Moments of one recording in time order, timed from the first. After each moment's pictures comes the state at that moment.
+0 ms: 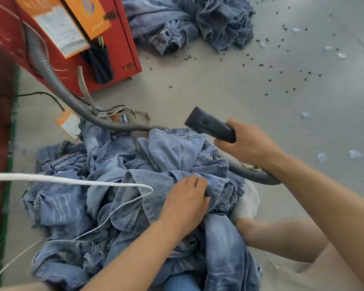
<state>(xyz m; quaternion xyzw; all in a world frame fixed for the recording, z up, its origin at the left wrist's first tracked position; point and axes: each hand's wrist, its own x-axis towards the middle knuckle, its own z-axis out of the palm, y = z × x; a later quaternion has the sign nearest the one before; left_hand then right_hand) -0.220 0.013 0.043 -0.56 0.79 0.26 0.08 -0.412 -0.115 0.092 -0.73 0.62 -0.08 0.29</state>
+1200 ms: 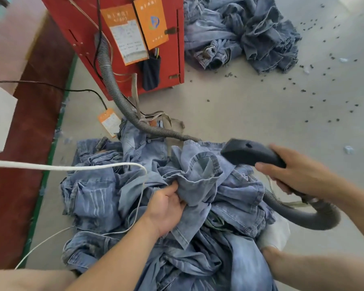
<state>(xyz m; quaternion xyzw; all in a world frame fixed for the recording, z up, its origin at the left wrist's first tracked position) -0.102 0.001 0.003 -0.42 -0.02 0.77 -0.48 -0.394 -0.116 0.119 -0.72 0.53 -0.05 0.44</state>
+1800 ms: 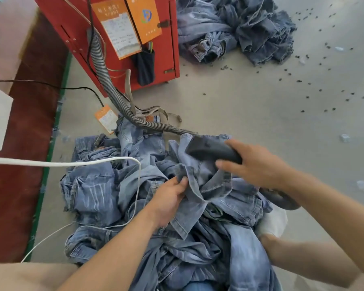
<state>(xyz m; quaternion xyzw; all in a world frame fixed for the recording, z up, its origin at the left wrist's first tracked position) -0.115 0.008 0.013 -0.51 0.16 0.73 -0.42 -0.336 -0.099 0.106 -0.82 0.45 -0.04 0.36</state>
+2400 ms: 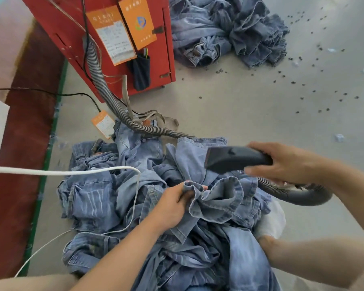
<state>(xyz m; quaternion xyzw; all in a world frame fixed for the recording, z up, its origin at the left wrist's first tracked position) -0.118 0.015 0.020 -0.57 0.49 0.58 -0.31 -0.395 -0.114 0.136 -0.75 0.42 0.00 0.51</state>
